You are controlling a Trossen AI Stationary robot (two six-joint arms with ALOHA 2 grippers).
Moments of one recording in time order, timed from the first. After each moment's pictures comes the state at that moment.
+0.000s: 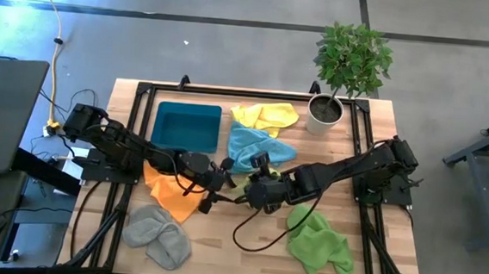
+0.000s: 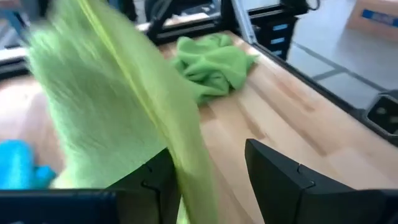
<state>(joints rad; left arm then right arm) -0.06 1.56 0.65 0.53 0.19 0.14 0.34 1.78 1.62 -0.85 0.55 -0.37</state>
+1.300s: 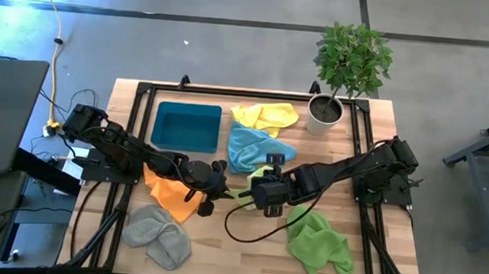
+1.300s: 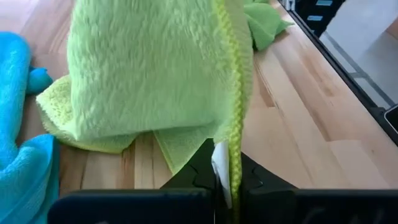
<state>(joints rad) -0.10 1.56 0.65 0.36 0.03 -0.13 0.34 1.78 1.61 -1.03 0.45 0.16</state>
